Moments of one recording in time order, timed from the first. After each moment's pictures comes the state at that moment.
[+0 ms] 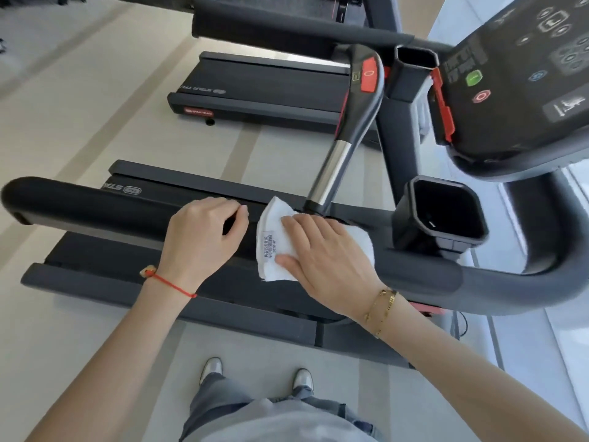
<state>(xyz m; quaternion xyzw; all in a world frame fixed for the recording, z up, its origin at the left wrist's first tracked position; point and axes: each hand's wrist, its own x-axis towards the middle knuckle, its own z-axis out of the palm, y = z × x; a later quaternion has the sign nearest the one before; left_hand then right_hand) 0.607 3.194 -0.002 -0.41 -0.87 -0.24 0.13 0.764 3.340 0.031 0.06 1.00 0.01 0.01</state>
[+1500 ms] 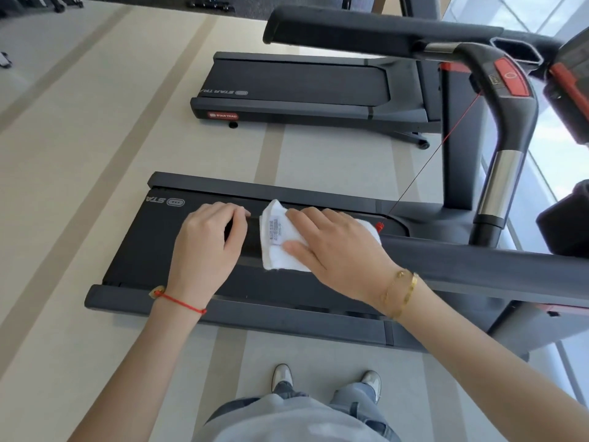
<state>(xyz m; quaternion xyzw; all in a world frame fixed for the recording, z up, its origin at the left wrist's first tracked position) 0.405 3.007 -0.002 -0.41 -0.84 -0.34 0.07 0.547 3.167 0.027 0.07 1.00 -0.02 -0.01</state>
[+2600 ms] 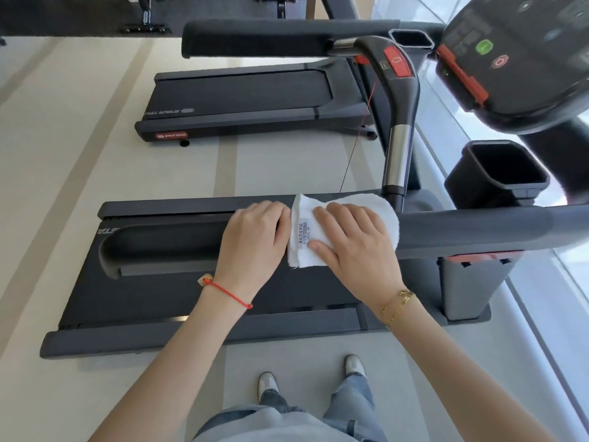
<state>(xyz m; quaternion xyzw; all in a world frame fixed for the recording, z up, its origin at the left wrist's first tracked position) 0.524 3.121 0.010 -0.52 -0.80 -0.28 0.04 0.674 3.230 -0.009 0.22 0.95 0.08 -0.22</state>
